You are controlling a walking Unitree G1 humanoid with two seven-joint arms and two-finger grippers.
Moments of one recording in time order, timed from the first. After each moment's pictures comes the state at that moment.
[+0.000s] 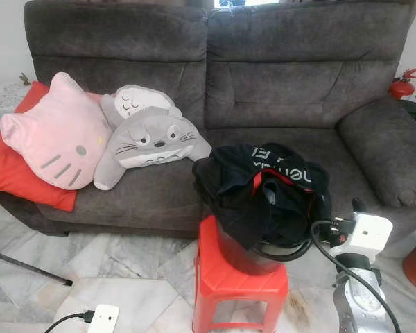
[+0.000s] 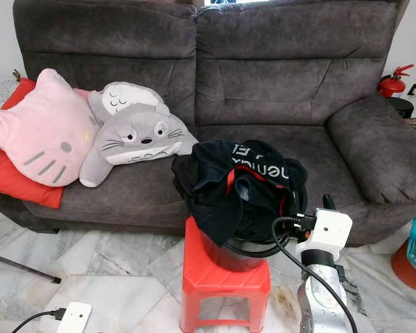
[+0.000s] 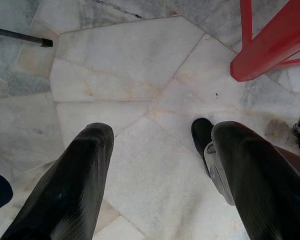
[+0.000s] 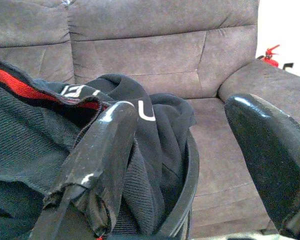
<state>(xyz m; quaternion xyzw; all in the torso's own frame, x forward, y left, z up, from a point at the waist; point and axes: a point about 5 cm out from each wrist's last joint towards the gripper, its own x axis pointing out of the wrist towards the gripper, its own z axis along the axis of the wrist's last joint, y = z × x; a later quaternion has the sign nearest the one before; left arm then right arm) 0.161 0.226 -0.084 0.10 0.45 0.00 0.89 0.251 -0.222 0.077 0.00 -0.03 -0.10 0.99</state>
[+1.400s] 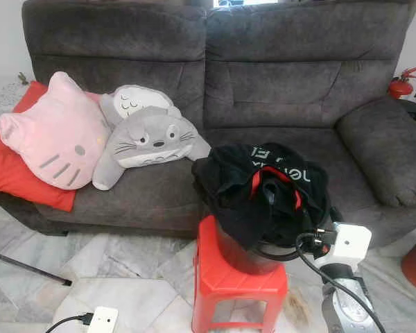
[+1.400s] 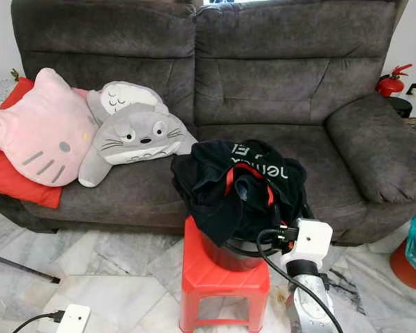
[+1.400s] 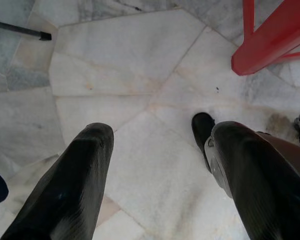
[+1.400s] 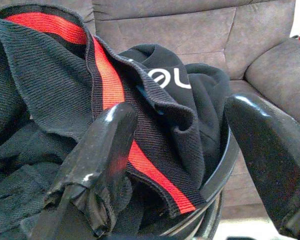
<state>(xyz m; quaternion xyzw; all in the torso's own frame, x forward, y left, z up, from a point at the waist) 0.156 0.228 -0.086 0.10 0.46 0.00 0.88 0.242 -0.203 0.061 0.01 0.00 -0.06 1.00</state>
